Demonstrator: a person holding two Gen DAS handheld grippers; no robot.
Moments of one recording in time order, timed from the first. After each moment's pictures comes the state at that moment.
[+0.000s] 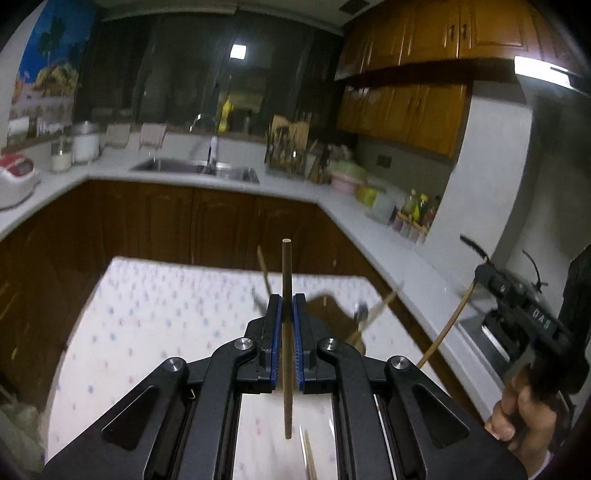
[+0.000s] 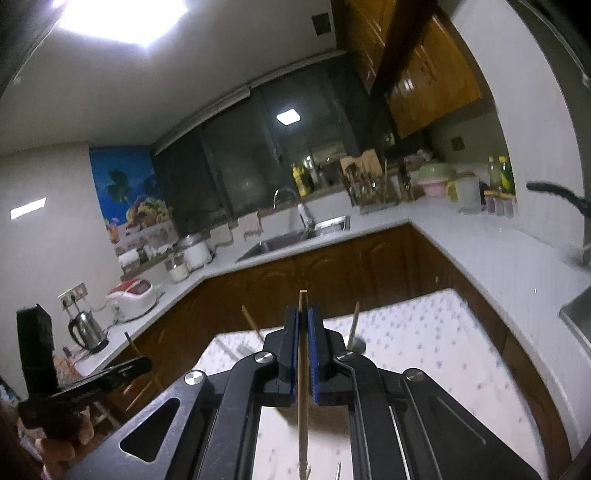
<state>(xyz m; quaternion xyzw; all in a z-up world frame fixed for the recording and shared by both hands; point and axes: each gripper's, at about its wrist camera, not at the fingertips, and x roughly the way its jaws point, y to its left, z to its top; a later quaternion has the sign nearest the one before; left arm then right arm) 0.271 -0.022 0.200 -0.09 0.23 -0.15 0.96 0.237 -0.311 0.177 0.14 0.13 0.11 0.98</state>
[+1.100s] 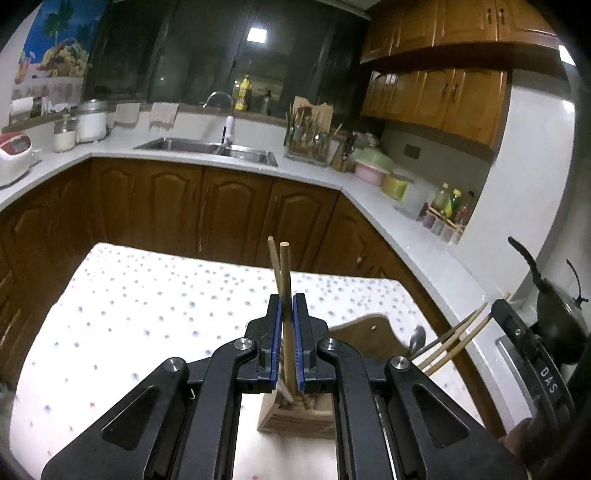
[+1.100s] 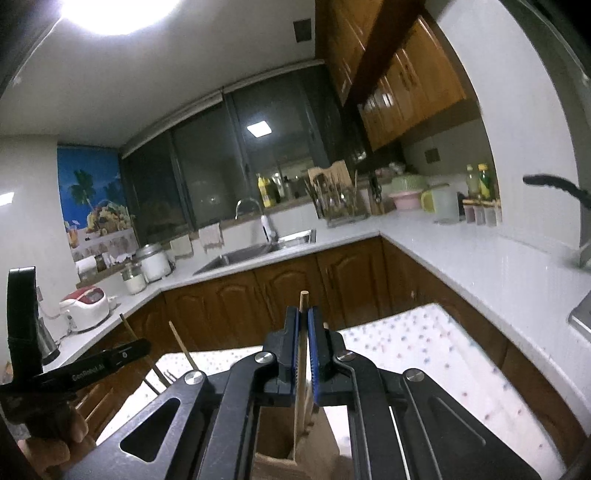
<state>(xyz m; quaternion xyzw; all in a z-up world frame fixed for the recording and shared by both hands) 0.378 -0.054 0.120 -0.10 0.27 -0.12 0.95 0.318 -0.301 0.114 0.13 0.12 0.04 0.98</state>
